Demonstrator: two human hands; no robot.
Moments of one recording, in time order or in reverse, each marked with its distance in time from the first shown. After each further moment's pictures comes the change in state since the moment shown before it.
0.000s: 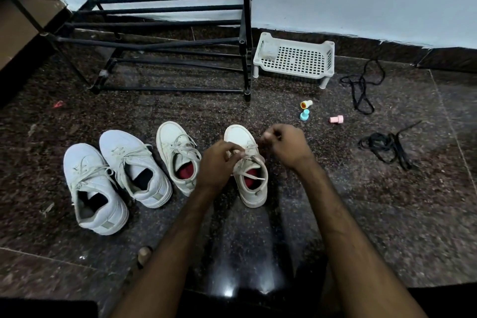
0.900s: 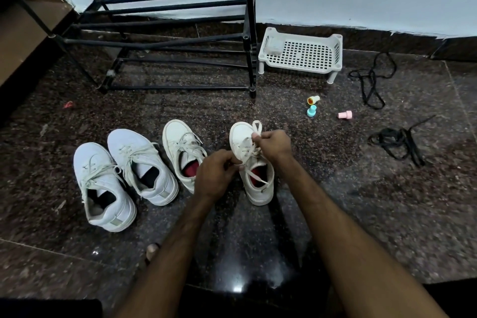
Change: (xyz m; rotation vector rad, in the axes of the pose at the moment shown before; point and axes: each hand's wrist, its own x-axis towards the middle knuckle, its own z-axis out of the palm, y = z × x) left_hand -0.021 -0.019 -0.007 0.114 -0.074 -0.033; right_hand 0.029 0.011 0.062 0.122 0.012 0.272
